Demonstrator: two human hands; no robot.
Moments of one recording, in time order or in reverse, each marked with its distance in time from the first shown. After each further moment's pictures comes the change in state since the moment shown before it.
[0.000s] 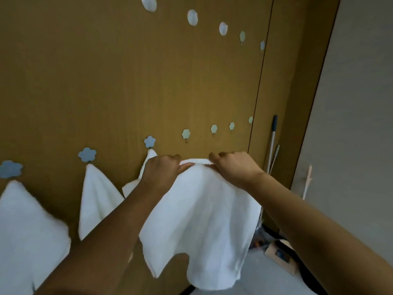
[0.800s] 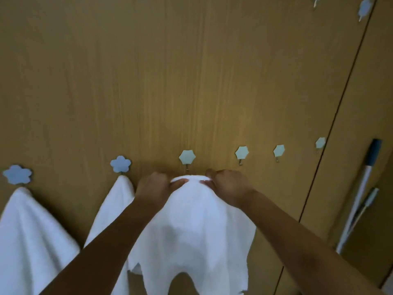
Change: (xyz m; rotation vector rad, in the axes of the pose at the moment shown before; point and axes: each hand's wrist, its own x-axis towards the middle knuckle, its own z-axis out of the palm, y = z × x) left_hand 0.171 -0.031 0.221 0.057 -0.221 -0.523; right_hand 0.227 0.164 0.216 0.373 0.056 -0.283
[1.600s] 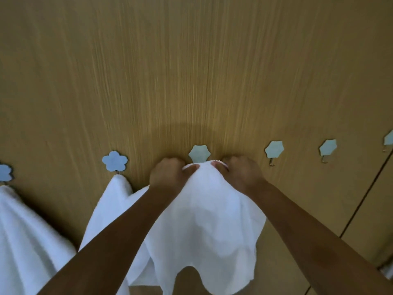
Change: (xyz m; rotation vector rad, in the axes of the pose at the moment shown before) left_hand 0.072 -0.007 0.049 -0.108 -0.021 -0.280; right_hand 0.091 0.052 0.073 0.260 0.079 0.157
